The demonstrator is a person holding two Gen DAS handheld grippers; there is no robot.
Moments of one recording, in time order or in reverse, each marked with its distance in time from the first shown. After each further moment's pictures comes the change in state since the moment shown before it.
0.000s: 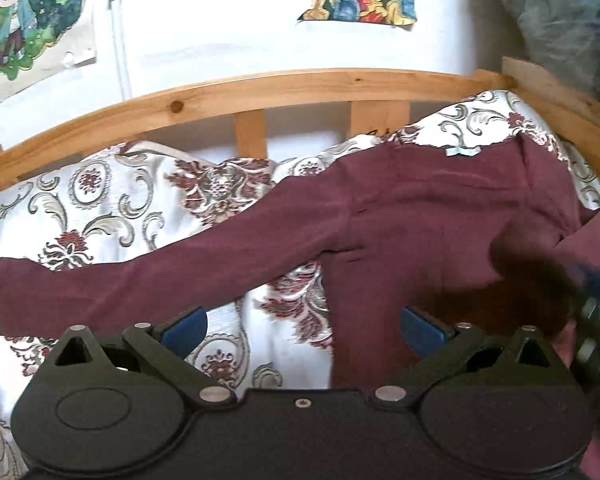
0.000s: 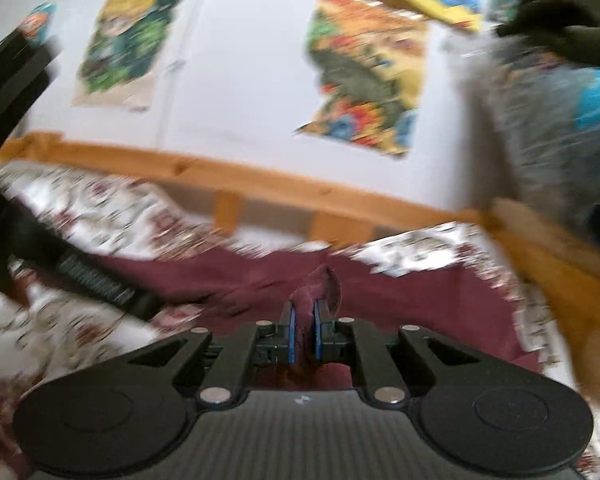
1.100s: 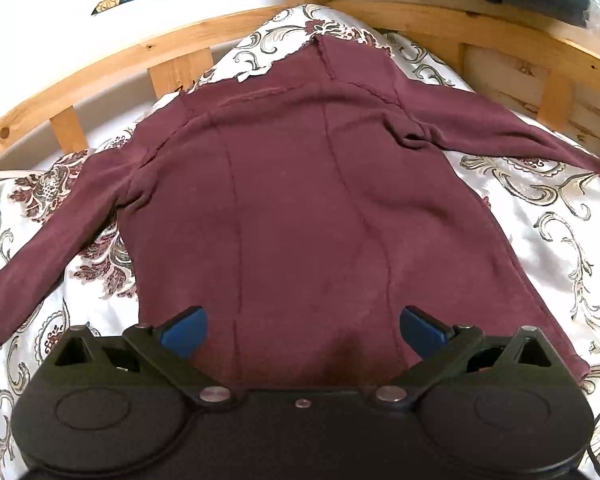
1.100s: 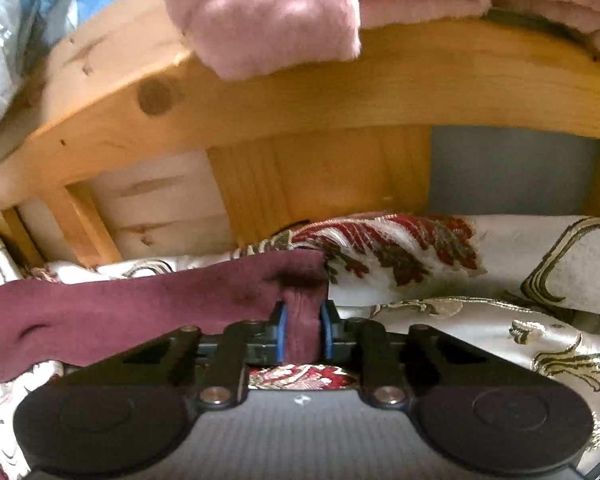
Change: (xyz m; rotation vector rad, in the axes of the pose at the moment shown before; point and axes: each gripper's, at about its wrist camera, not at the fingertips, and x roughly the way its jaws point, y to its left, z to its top) left arm -0.014 -0.130 -0.061 0.312 0.108 -0.293; right arm -0.171 -0.268 -0.165 0.942 0.263 -1.135
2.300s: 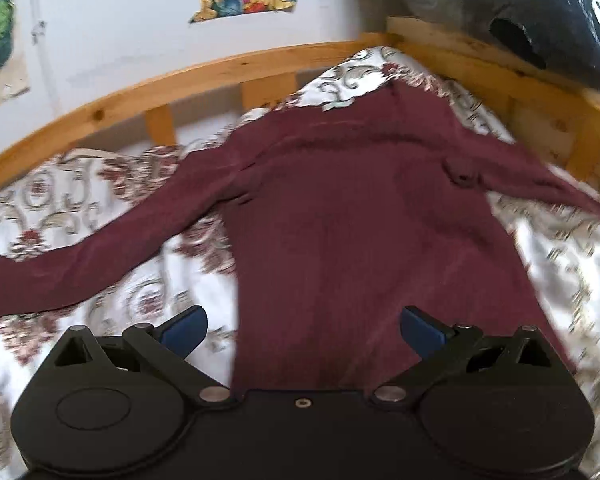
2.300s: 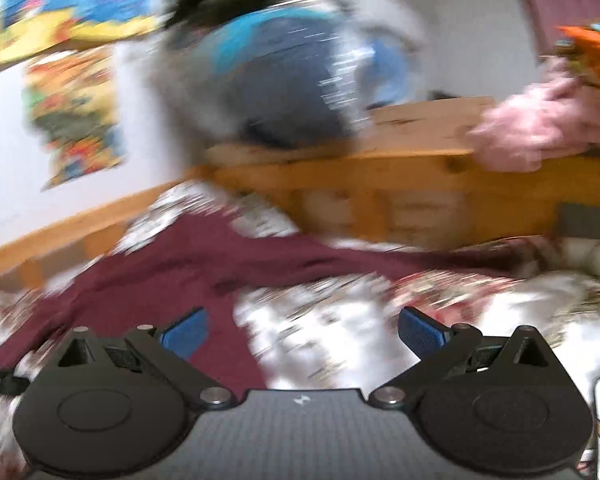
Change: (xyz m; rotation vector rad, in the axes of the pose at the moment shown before) left arm -0.080 0.042 -0.012 -0.138 -0.067 0.101; right arm -0.194 0.025 -0.071 -0.192 -0.161 0.454
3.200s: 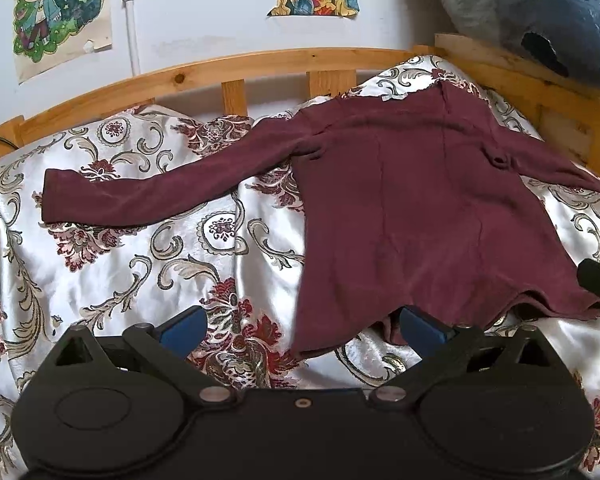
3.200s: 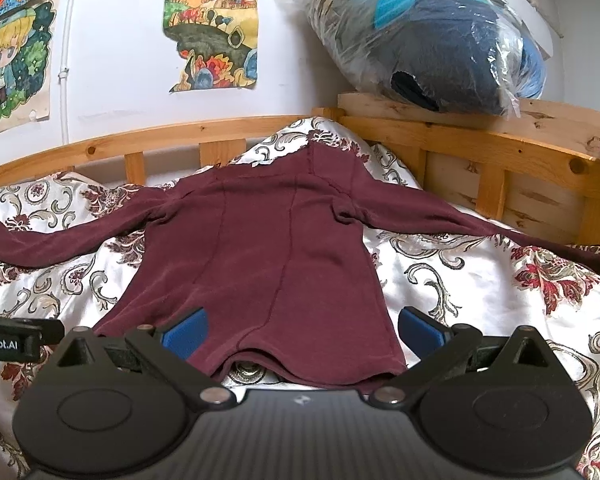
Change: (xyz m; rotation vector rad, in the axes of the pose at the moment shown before) left arm -0.048 0.050 -0.113 -0.088 -0.071 0.106; right arm -0.043 0.074 -0.072 -0.345 0.121 0.331
